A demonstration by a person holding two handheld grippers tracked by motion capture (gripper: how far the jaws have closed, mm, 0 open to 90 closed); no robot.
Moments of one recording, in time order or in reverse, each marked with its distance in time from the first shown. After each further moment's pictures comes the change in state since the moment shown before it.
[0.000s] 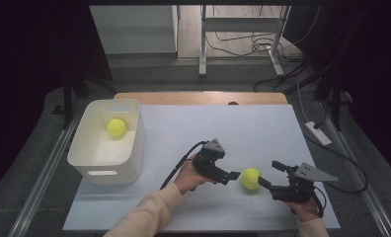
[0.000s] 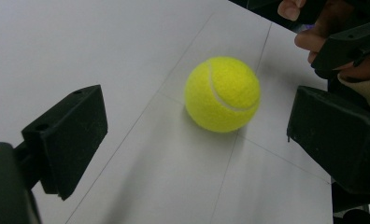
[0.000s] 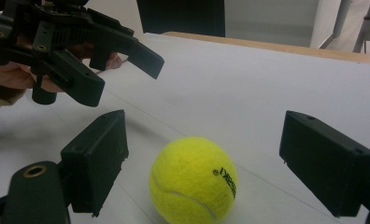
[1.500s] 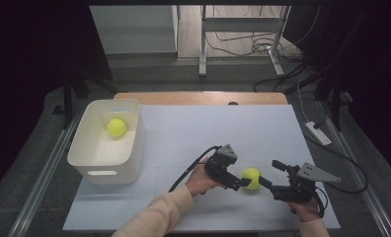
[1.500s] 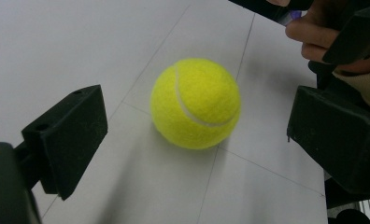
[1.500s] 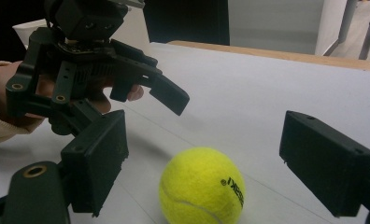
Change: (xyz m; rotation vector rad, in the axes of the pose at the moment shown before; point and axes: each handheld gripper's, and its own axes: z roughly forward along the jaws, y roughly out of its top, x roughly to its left) left arm -0.014 0.005 0.031 0.024 -0.054 0.032; right arm 0.002 0.004 -0.003 -0.033 0.020 0.012
